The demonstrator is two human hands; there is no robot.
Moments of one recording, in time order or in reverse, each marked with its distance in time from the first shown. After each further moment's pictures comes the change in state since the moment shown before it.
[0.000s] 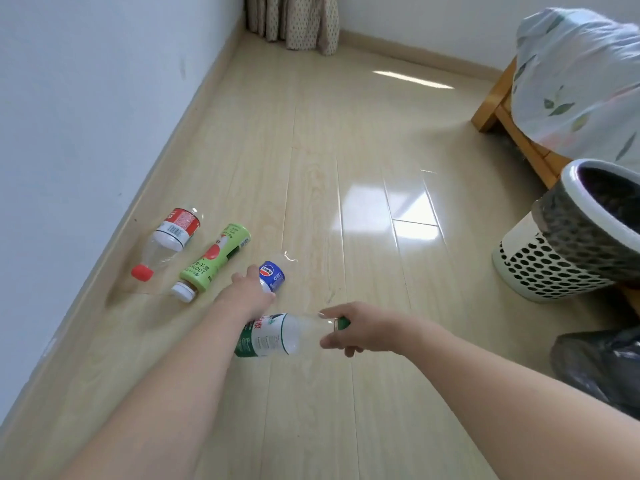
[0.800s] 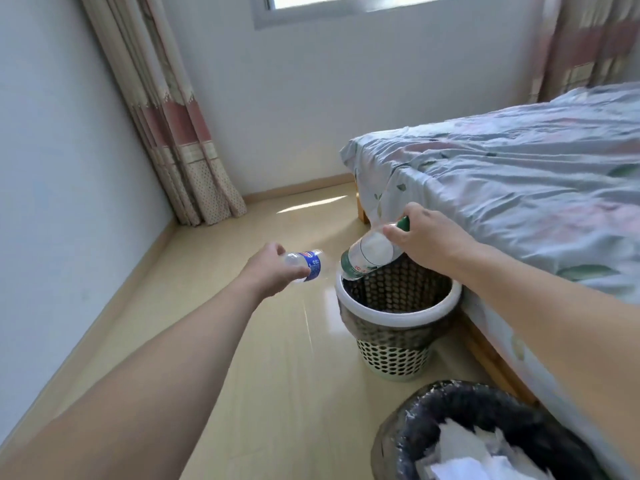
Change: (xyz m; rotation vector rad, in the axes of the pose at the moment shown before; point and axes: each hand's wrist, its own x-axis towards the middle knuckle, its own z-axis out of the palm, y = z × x) left_hand -0.185 0.546 -0.057 -0.295 0.232 0.416; right_hand -0.318 0.305 -0.379 -0.008 1.121 -0.151
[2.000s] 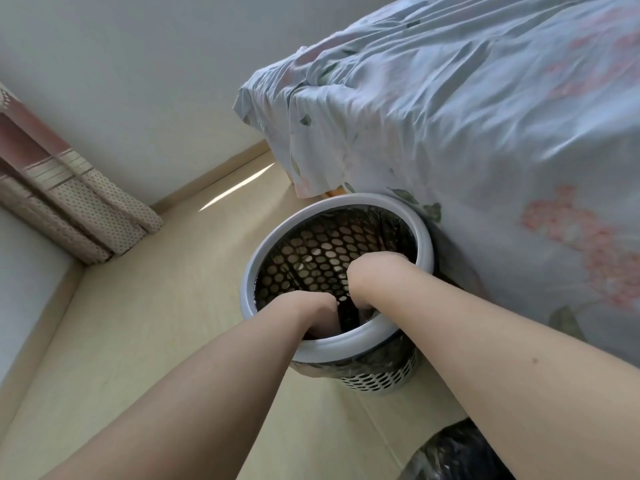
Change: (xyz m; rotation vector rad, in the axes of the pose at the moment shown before) left_hand 0.164 0.009 0.270 1.142 -0.718 0.173; right_hand 0.100 0.141 0.159 -0.356 -0.659 0.241
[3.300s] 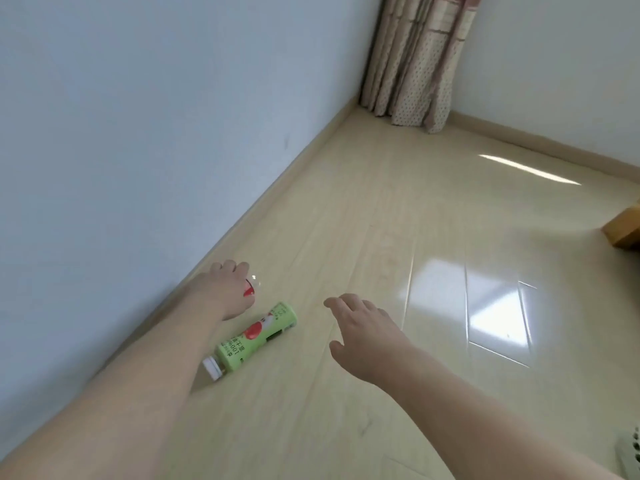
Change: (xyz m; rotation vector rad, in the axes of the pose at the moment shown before) left_hand -0.263 -0.589 0.476 -0.622 0.317 -0.685; right_hand -0.074 -0.601 0.207 -0.337 0.050 -0.825
